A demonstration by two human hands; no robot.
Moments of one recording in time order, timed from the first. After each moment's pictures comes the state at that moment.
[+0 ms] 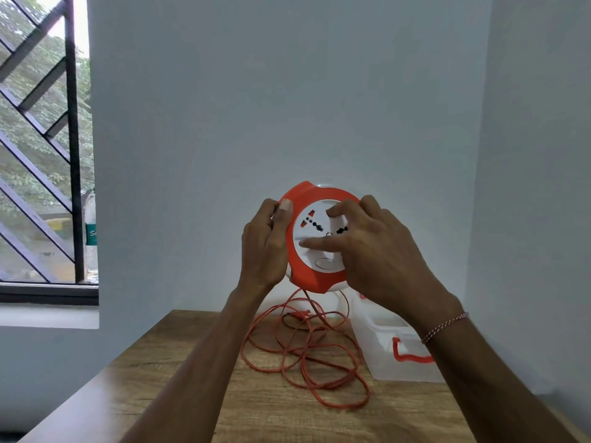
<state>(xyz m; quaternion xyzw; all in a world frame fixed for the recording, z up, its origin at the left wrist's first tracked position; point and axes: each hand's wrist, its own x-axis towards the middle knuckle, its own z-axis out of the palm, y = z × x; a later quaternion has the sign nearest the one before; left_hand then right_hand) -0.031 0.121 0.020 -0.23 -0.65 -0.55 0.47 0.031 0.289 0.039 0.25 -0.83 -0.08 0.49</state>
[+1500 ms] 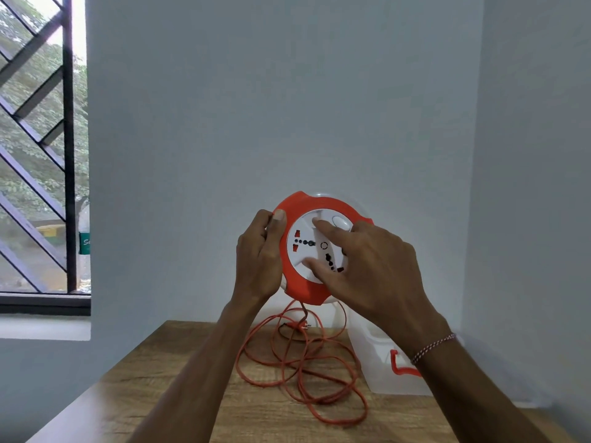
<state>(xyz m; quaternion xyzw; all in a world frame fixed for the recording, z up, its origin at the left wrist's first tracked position) -0.025 0.122 0.022 -0.24 -0.64 -0.56 0.46 0.029 0.282 0.033 0.18 -0.82 0.04 0.54</state>
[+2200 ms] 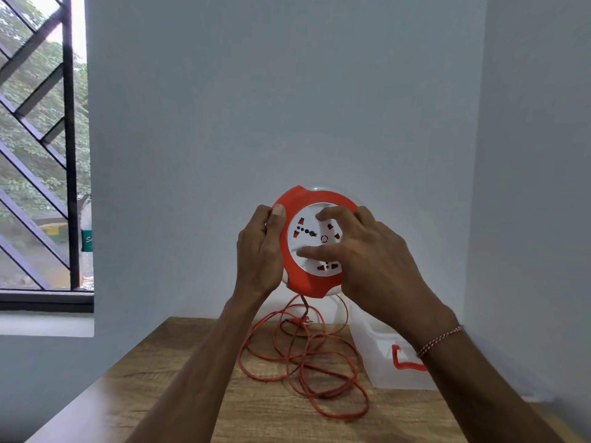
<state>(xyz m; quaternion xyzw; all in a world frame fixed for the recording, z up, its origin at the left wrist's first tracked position) -0.024 0.122 0.024 -0.23 -0.63 -0.57 0.47 0.040 0.281 0.039 0.24 -0.86 -0.07 0.45</state>
